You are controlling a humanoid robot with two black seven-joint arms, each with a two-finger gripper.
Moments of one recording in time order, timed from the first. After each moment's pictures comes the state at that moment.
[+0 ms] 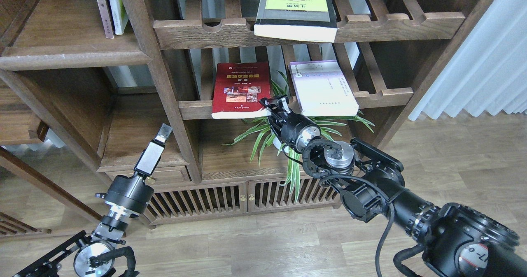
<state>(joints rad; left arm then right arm) -0.13 0.28 -0.80 -1.24 0.05 -0.49 -0.49 0.68 0.02 0.64 0.78 0.79 0.07 0.03</state>
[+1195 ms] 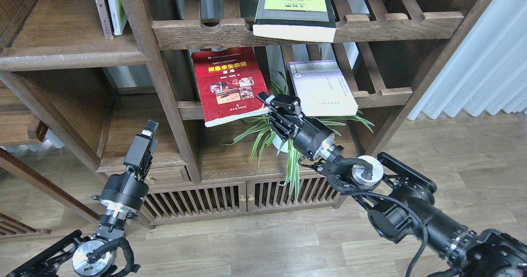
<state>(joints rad) -0.14 0.29 -0.79 -1.25 -0.25 -0.49 -0.35 0.44 -0.25 0.74 1.08 0.68 0.45 -0.28</state>
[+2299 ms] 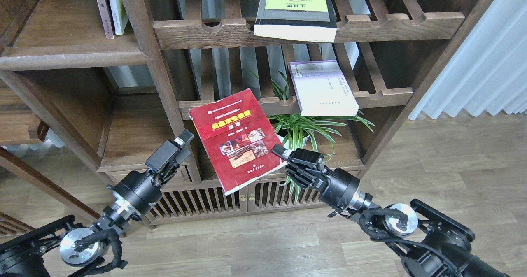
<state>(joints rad) -0.30 0.46 -0.50 -1.34 -0.41 -0.49 -0.21 0.26 -0.26 0.71 1.16 0.61 0.58 -0.41</state>
